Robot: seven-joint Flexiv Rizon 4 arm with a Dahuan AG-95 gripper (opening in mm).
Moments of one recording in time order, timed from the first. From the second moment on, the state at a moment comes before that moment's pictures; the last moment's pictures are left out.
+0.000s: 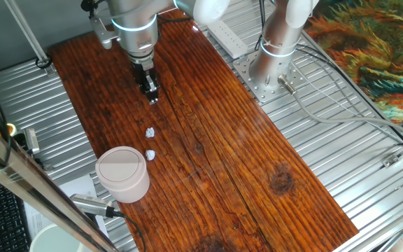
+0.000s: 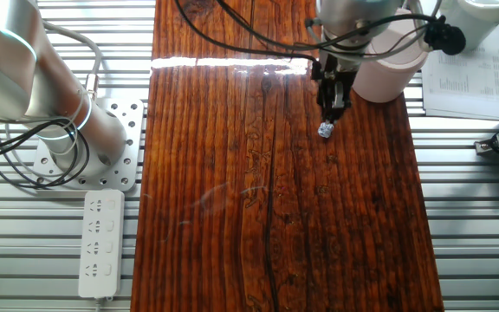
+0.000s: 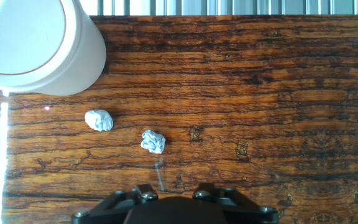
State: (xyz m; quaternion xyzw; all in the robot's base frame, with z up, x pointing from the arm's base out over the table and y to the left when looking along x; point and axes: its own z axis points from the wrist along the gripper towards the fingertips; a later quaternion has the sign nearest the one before) arm 0.501 0.002 0.171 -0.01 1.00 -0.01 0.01
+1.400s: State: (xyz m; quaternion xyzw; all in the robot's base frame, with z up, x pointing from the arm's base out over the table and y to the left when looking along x) arm 0.523 -0.001 0.117 -0.07 1.00 0.00 0.03
